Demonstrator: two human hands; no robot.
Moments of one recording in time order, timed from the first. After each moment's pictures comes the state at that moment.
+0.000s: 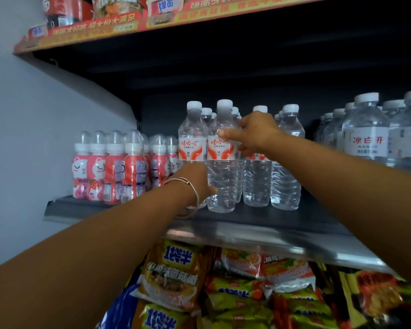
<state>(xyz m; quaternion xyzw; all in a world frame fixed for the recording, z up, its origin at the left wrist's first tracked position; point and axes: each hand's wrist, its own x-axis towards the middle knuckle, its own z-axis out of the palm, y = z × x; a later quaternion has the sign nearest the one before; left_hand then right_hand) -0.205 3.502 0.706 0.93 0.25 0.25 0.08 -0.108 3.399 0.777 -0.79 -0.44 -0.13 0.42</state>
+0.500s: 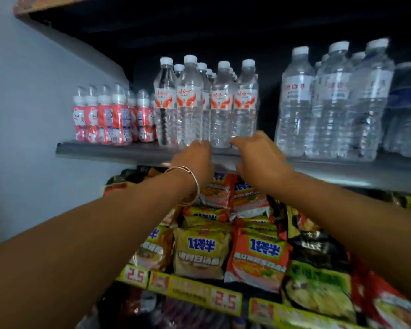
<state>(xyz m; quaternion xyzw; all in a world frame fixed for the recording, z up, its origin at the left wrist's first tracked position) -0.234 3.349 0.630 0.93 0.25 0.27 0.04 -0.145 3.237 0.634 -0.80 -0.49 -0.30 0.16</state>
